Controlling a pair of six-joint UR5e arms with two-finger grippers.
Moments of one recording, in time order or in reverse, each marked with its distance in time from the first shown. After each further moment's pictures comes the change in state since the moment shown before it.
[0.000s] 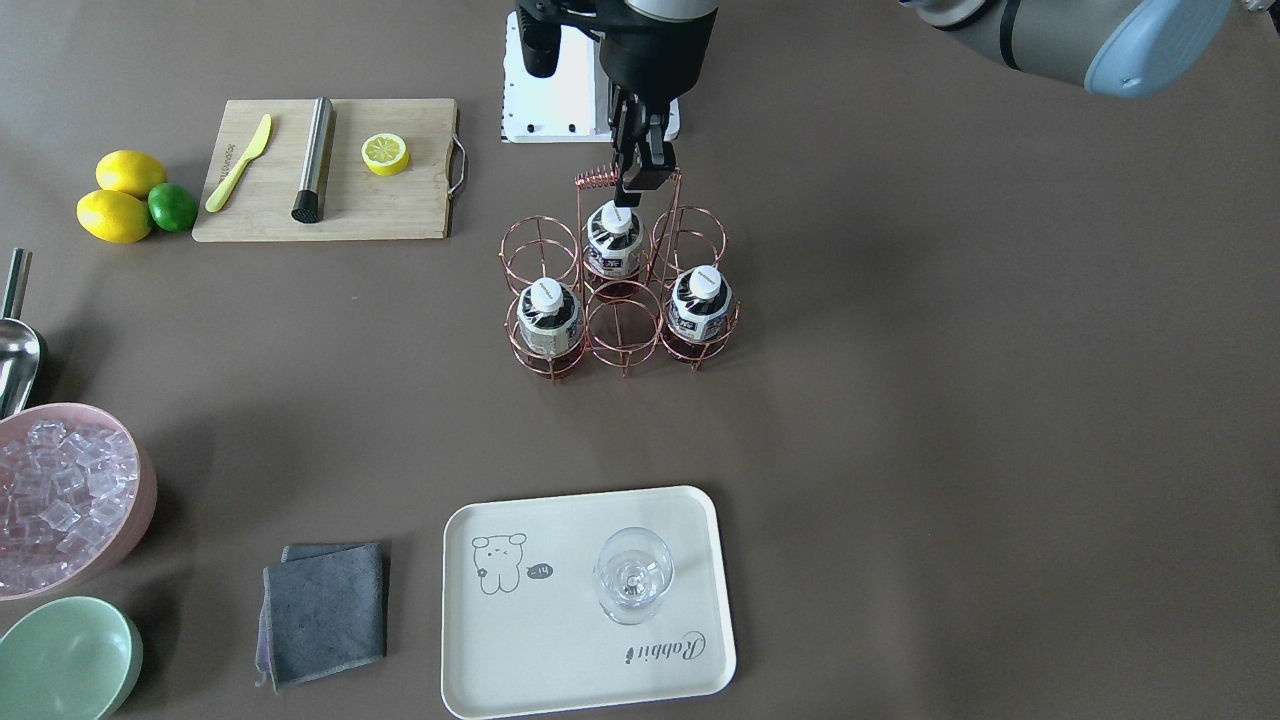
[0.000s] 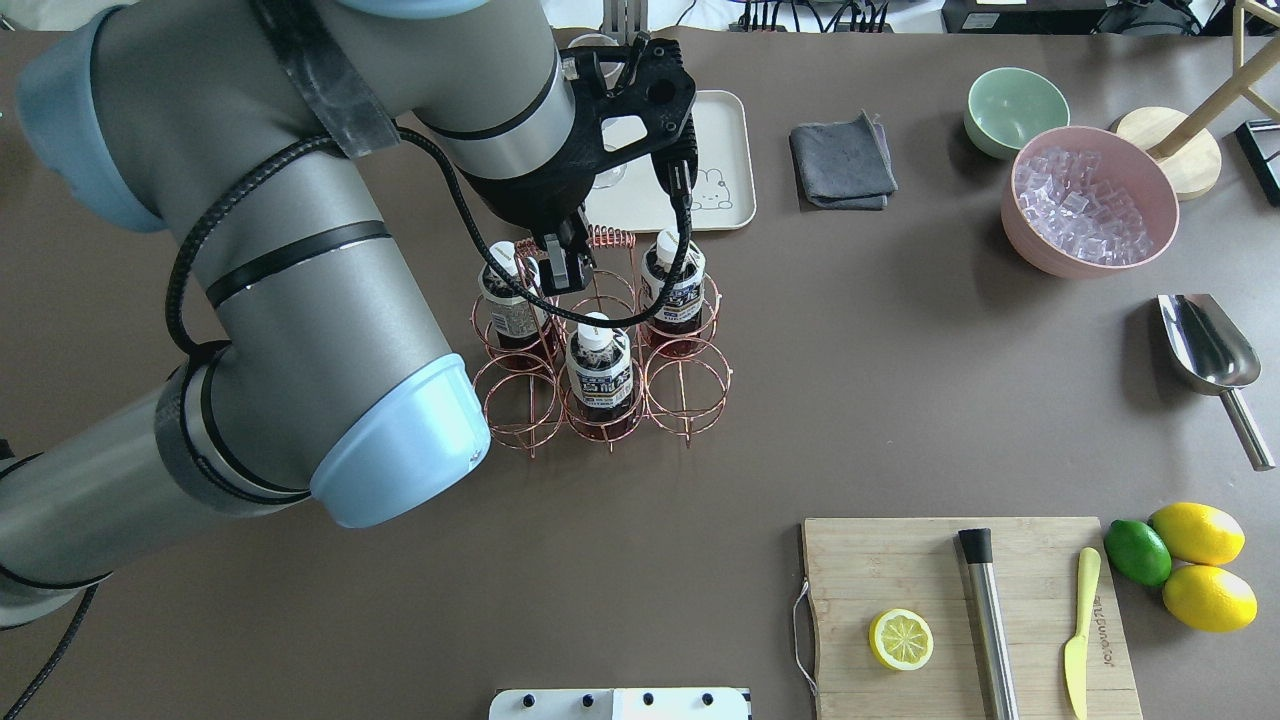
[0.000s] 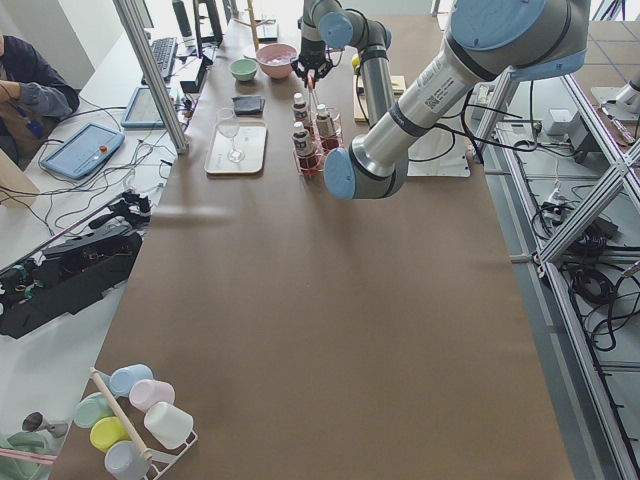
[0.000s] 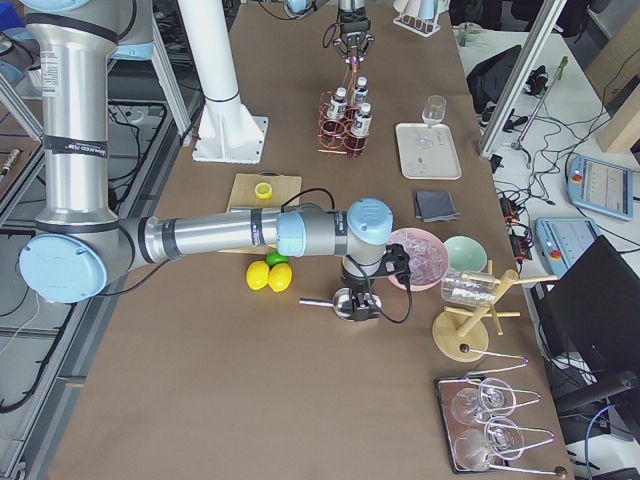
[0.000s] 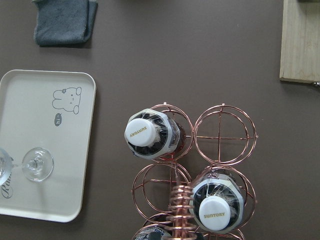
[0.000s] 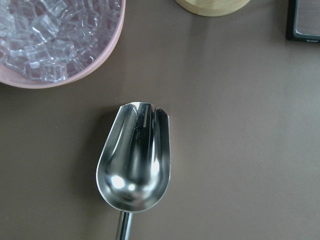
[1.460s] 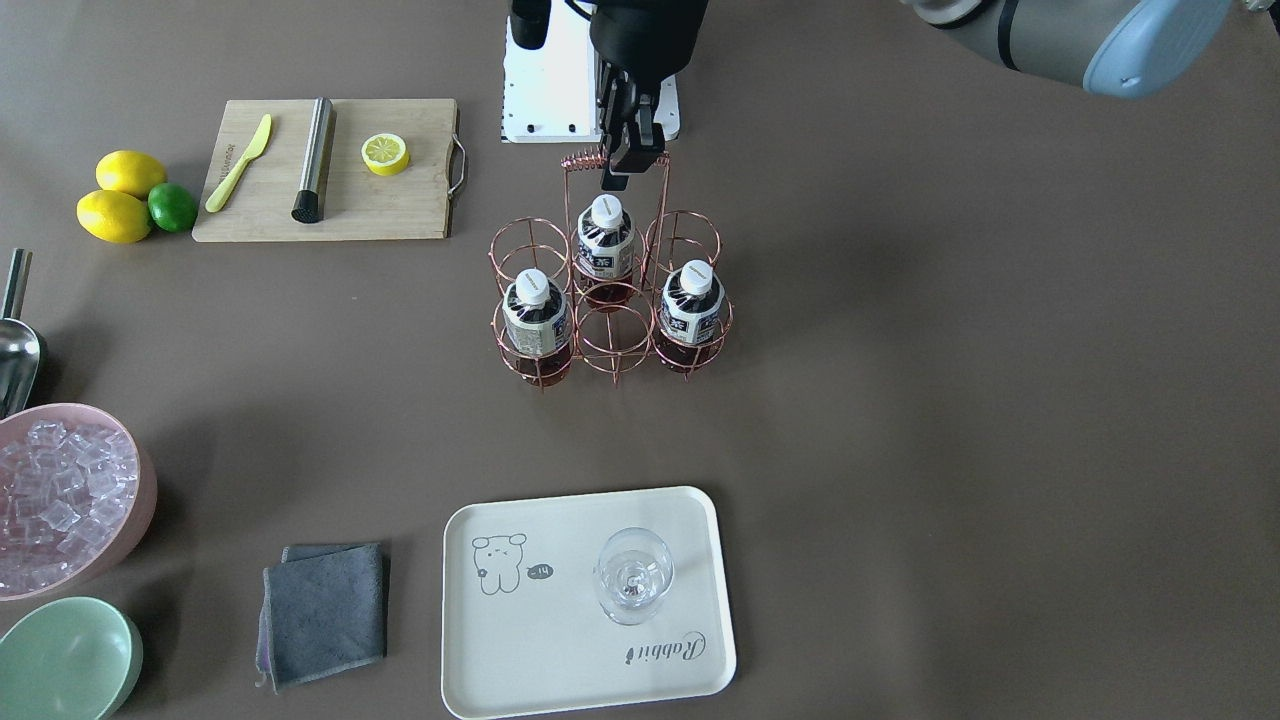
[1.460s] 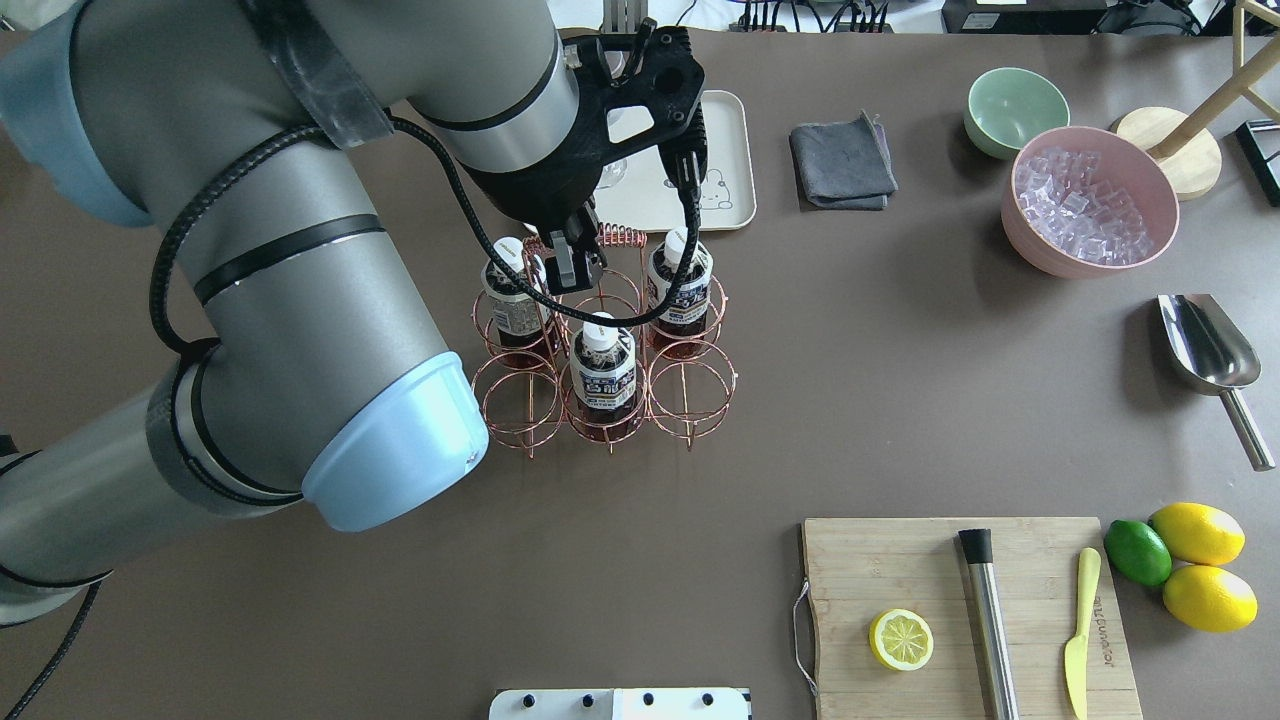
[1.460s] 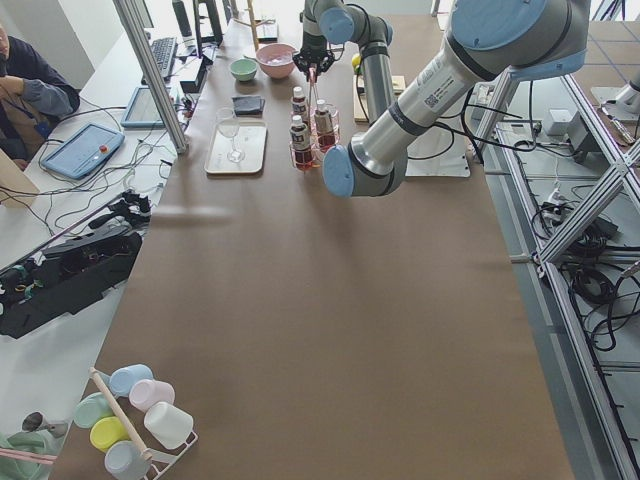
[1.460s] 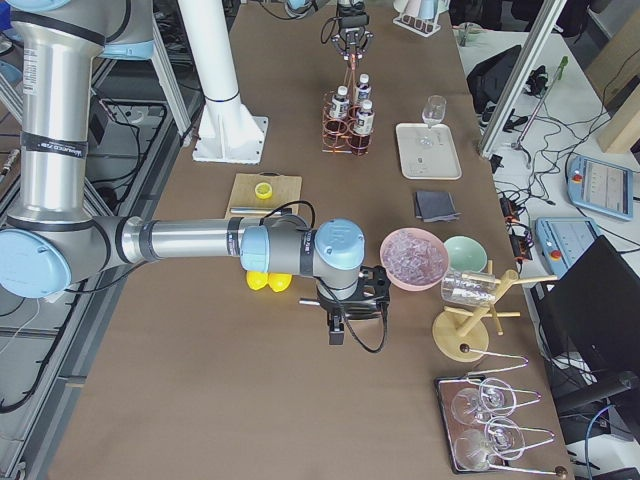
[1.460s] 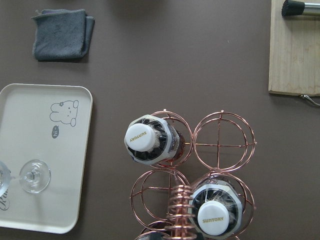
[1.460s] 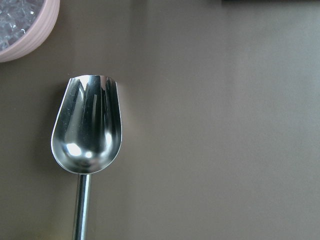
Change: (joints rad) left arm -0.004 -0.016 -0.012 -0.005 -0.024 -0.001; right arm 0.114 -0.094 0.024 -0.001 0.002 -0.022
